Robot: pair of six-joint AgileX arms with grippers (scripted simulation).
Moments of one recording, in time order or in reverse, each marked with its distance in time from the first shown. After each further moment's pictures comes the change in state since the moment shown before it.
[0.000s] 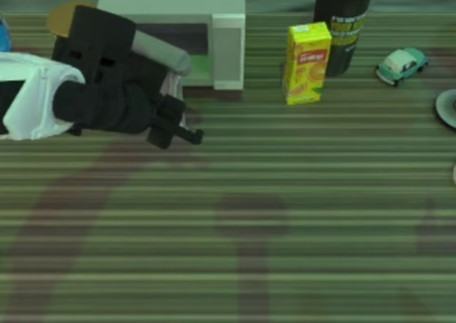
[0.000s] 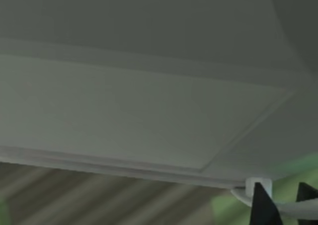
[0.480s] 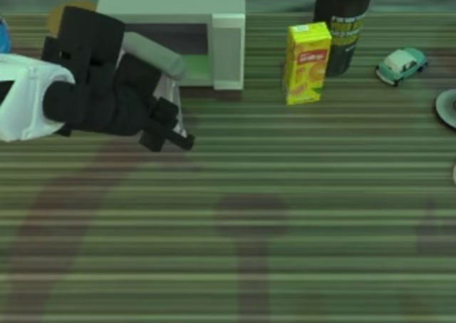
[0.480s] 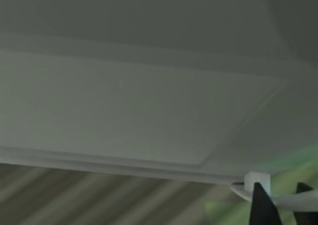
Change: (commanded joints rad) left arm 0.027 -0.020 -0.015 -0.010 0.055 0.065; right arm 0.000 0.000 0.000 0.000 0.000 0.000
